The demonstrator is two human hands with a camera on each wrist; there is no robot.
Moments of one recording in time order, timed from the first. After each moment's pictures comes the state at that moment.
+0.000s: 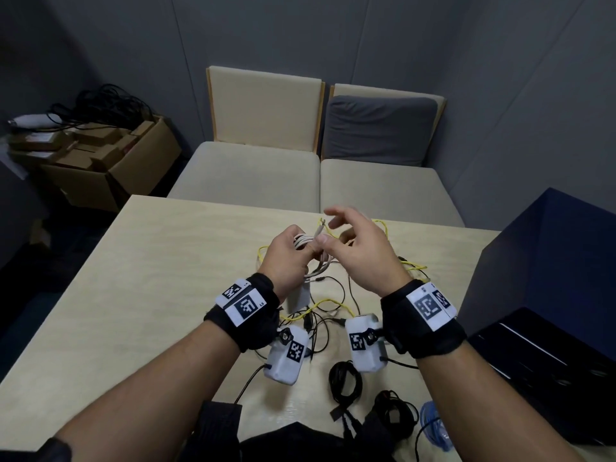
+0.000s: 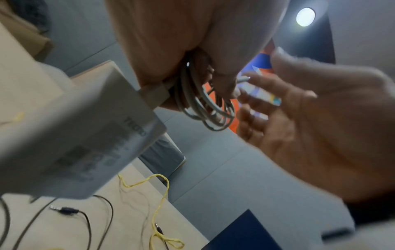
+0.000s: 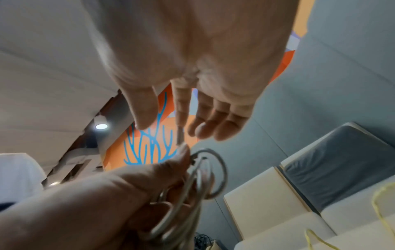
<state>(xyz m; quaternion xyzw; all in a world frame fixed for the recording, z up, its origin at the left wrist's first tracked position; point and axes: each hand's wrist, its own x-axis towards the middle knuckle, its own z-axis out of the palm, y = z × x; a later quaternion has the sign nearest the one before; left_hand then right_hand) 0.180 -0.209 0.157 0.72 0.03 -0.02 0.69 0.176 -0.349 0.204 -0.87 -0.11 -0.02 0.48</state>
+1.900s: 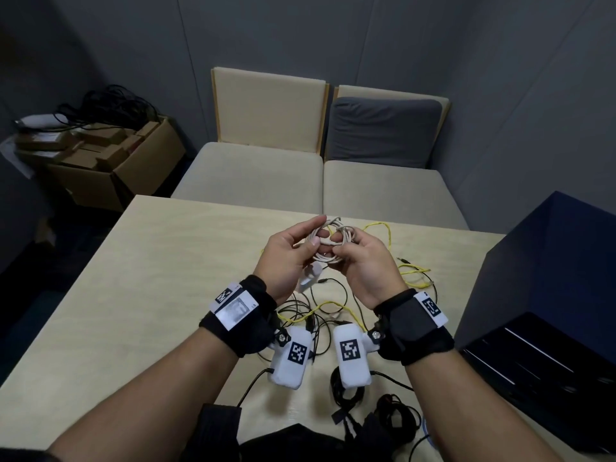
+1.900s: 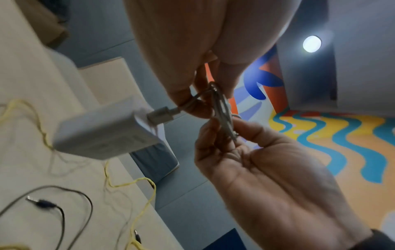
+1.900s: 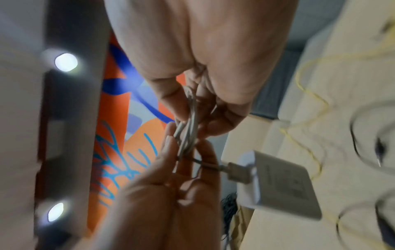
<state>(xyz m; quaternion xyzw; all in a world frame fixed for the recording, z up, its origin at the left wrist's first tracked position) 0.170 -0.207 0.174 0.53 -0.02 -0.07 0.85 0.173 -0.339 0.188 -0.57 0.03 0.10 0.82</state>
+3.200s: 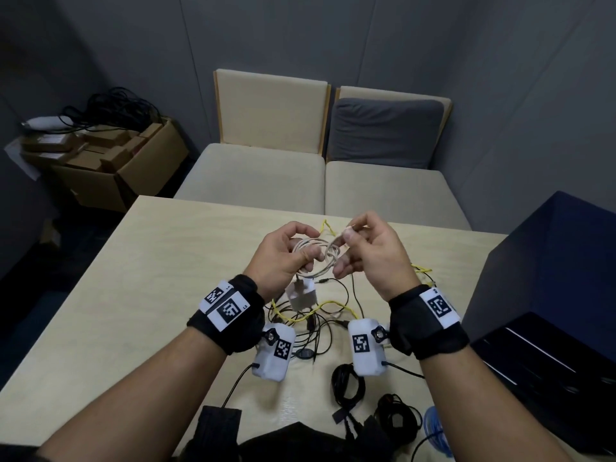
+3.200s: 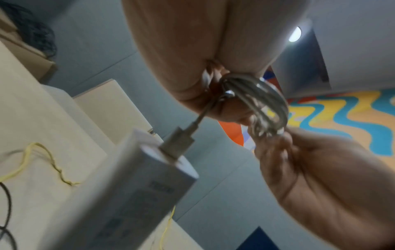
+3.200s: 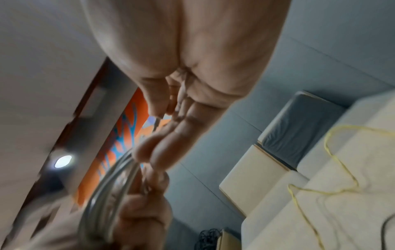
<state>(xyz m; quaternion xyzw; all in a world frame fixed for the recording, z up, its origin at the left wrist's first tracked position) 0.168 -0.188 0.171 0.67 -0.06 -0.06 0.74 0.171 -0.357 0.200 -0.71 -0.06 0.05 0.69</state>
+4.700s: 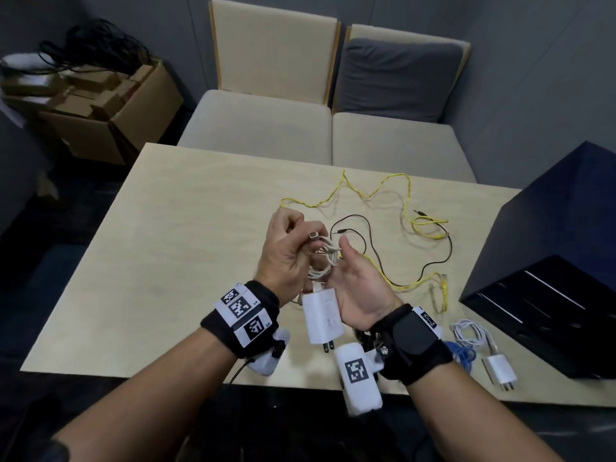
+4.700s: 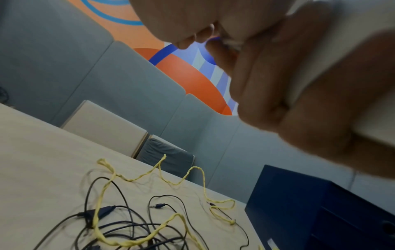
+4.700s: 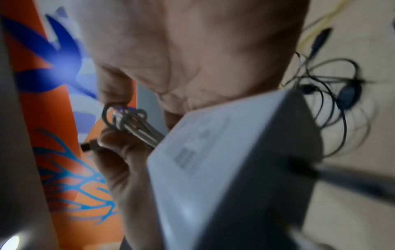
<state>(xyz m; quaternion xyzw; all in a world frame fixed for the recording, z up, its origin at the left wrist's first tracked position) 0.097 -0.153 0.125 0.76 -0.15 0.21 0.59 0.081 -0.289 0.134 -0.36 0.02 0.37 0.86</state>
